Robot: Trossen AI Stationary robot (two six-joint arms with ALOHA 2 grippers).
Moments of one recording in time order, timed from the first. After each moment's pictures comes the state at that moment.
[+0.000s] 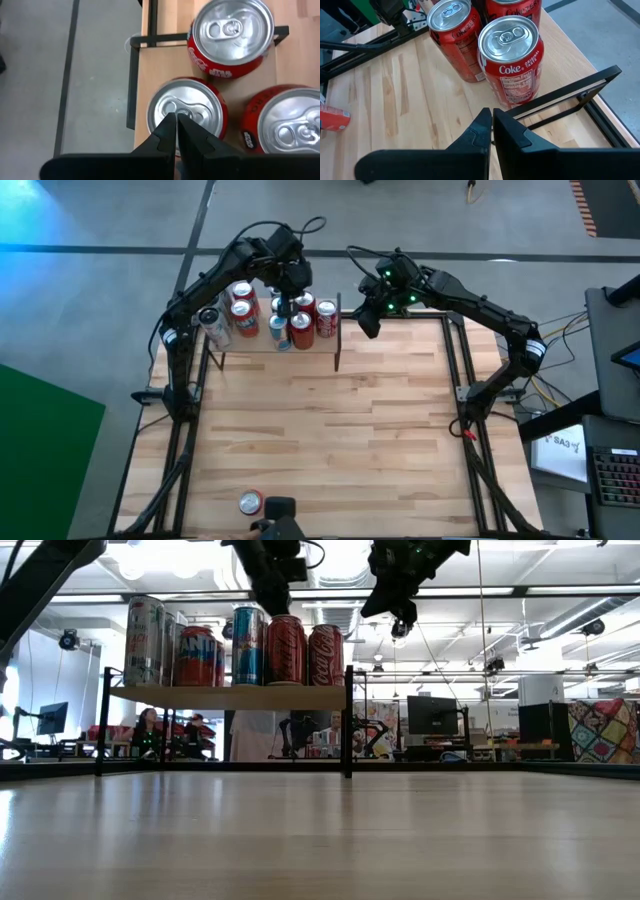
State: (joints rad) left arm 0.63 1.96 2.28 -1.31 0.07 0.64; right arm -0.58 1.57 1.62 -0.79 -0.39 0.02
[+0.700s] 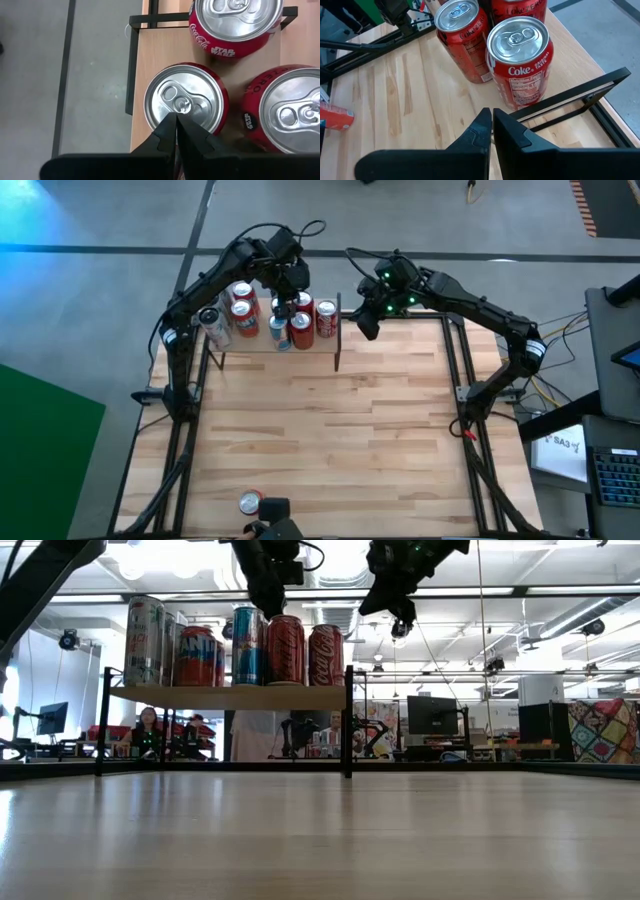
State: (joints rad) left arm 0.63 1.96 2.28 -1.37 0.01 0.61; right arm -0.56 1.57 1.62 -0.78 -0.39 0.03
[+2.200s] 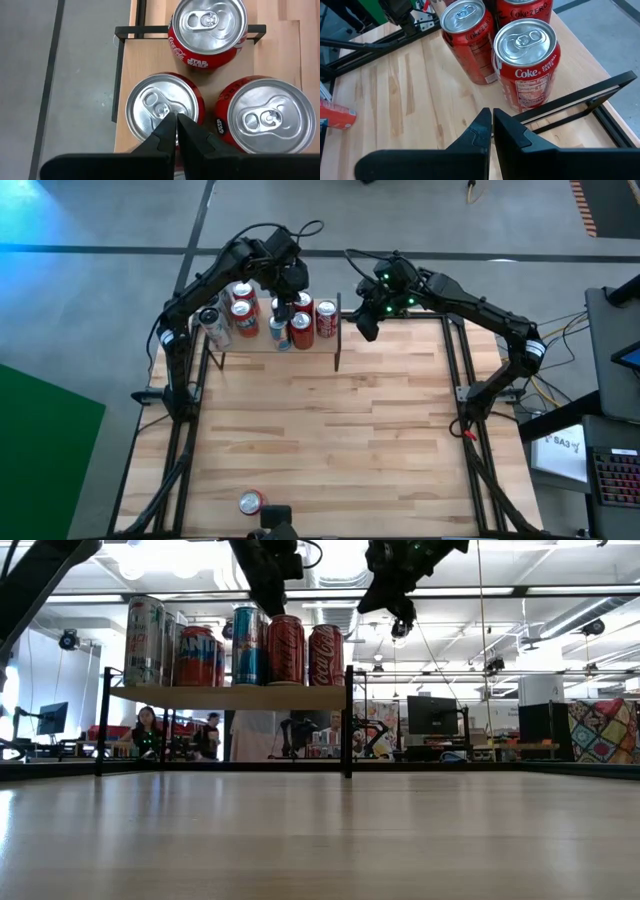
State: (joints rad) left arm 0.62 1.93 2.26 -1.37 0.10 0.57; right arm -0.55 1.57 1.62 -0.77 -0.39 0.03
